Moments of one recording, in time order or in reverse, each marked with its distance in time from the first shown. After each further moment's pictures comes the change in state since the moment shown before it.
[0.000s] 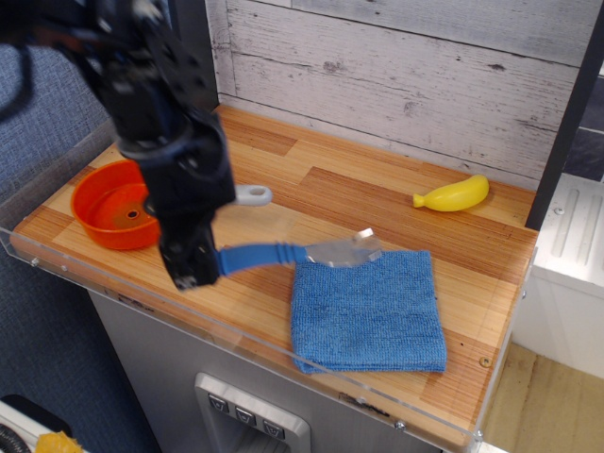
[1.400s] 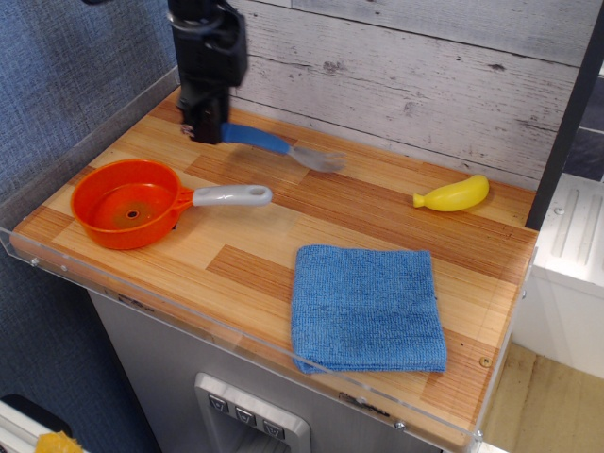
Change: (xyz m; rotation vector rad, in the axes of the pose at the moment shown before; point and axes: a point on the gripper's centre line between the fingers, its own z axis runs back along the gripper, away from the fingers) arm 0.026 0.169 -0.040 0.062 0.140 -0.425
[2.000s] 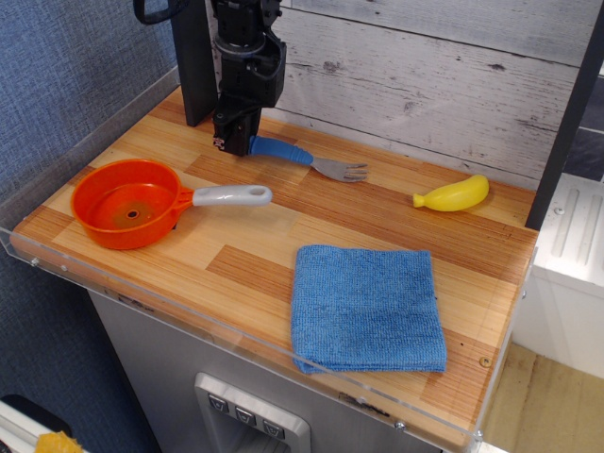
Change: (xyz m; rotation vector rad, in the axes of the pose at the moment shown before) arm 0.010 0.018 -0.017 0.020 0.082 -0.017
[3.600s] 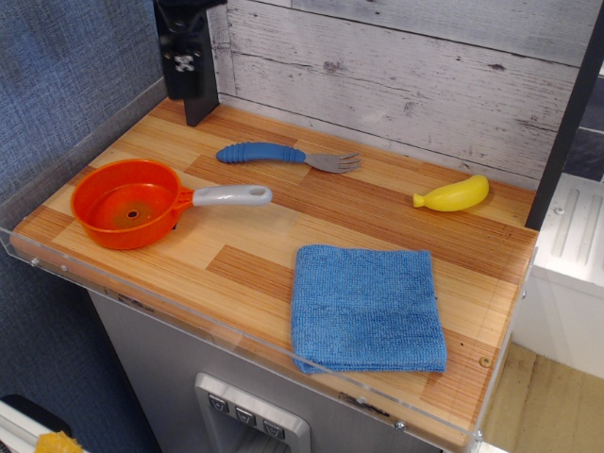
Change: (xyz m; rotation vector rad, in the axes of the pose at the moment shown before) arm -0.022 -0.042 0.096 -0.097 -0.084 0.546
